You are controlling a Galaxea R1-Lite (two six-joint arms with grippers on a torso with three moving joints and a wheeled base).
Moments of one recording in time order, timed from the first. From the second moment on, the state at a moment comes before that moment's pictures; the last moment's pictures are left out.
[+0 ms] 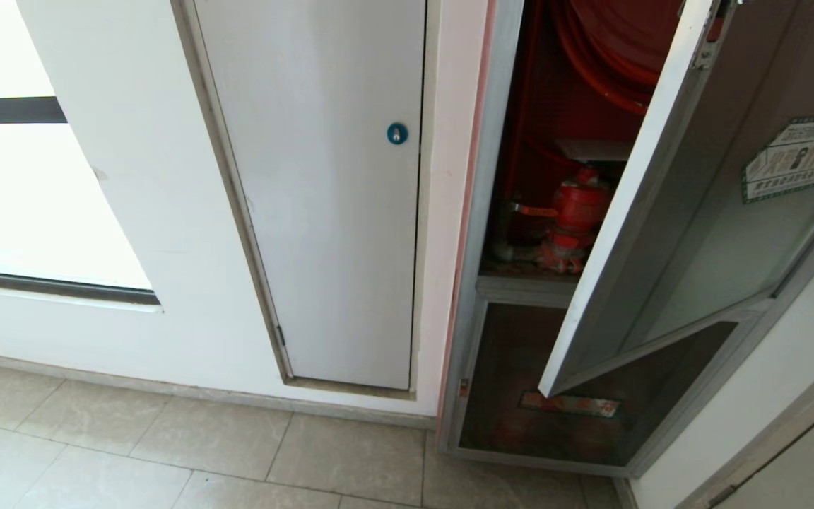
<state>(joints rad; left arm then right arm) -0.01 0.00 0.00 0.00 -0.02 0.02 0.01 0.00 -0.03 0.04 -0.04 0.06</state>
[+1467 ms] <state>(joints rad) -0.01 0.00 0.00 0.00 -0.02 0.02 0.66 1.12 -0.83 -0.33 -0.24 0.27</state>
